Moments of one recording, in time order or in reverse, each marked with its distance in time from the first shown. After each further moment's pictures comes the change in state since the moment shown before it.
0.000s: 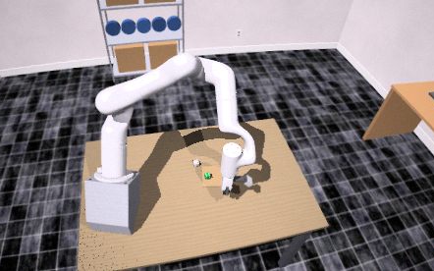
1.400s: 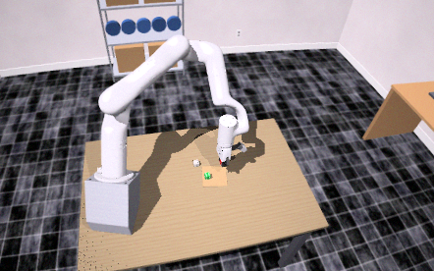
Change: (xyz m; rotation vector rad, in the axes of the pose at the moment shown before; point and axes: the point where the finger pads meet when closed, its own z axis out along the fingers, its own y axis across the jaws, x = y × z) arm -0.021 -0.175 -0.006 0.002 0.000 -0.361
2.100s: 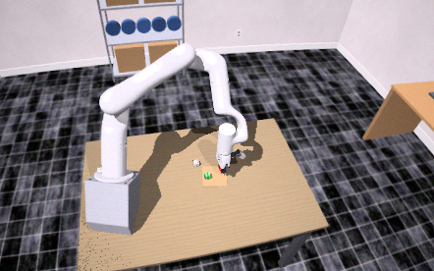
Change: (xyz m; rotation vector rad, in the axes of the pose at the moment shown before) arm 0.001 0.001 0.058 -0.002 -0.002 0.000
